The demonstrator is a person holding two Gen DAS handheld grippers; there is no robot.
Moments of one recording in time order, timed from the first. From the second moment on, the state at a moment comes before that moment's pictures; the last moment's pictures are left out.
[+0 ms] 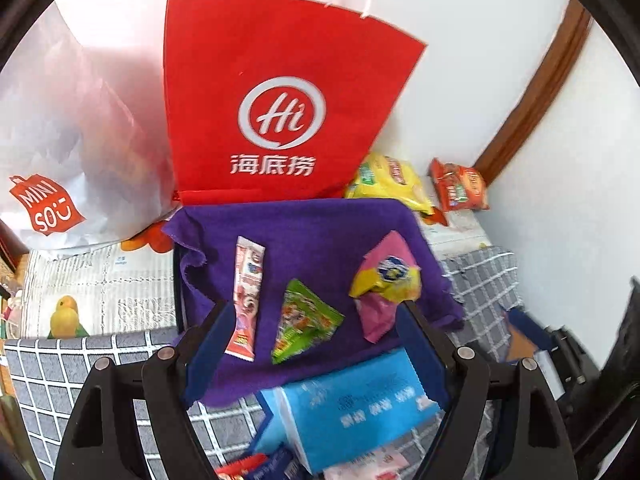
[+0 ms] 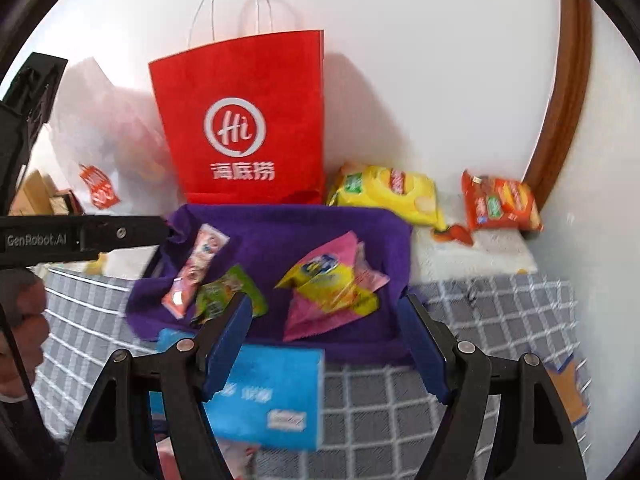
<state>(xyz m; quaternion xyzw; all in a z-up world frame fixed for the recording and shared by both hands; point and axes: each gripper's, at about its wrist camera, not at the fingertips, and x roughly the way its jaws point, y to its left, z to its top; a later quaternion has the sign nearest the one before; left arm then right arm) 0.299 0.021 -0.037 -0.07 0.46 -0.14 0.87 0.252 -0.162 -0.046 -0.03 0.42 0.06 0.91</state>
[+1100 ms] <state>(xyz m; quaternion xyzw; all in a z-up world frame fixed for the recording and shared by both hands) 0.162 0.075 -0.053 -0.07 0.47 -0.08 0.88 0.085 -0.125 -0.100 0.01 0.47 0.20 0.86</state>
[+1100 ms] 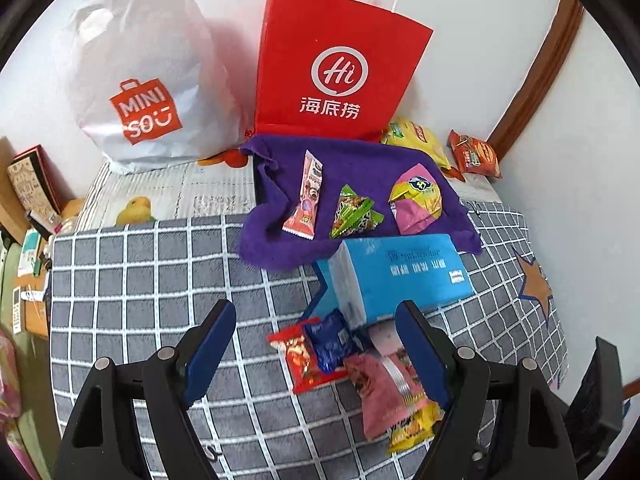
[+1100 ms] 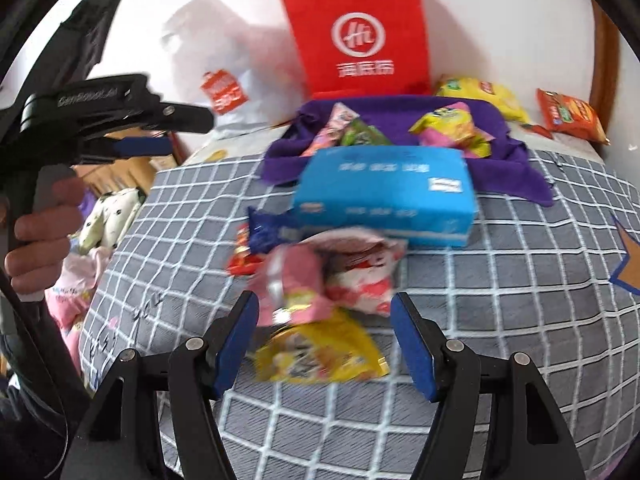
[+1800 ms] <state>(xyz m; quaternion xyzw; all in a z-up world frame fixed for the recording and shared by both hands) 0.085 0.111 -0.068 -0.13 0.44 -0.06 0.88 0.061 -0.132 -0.123 -0.03 0.46 0.17 0.87</state>
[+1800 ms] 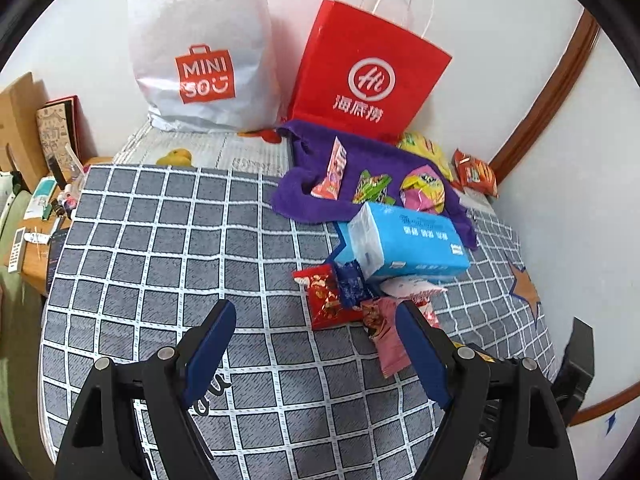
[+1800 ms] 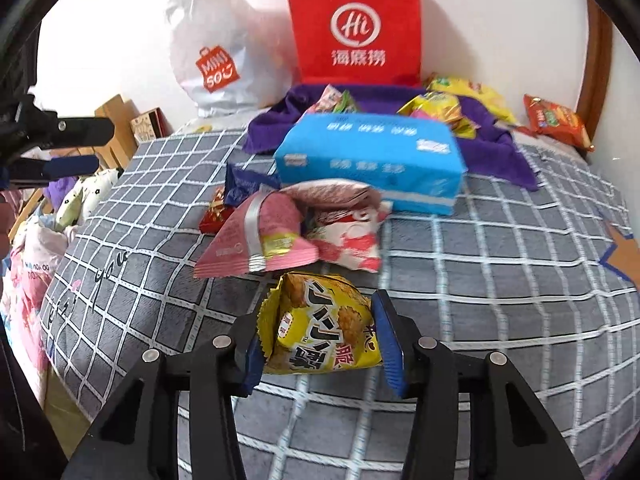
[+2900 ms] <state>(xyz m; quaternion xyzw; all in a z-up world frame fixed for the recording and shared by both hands) 0.161 0.039 -0.177 -0.04 0.51 0.01 0.86 0.133 -0.207 -0.155 -0.03 0.44 0.13 0.89</state>
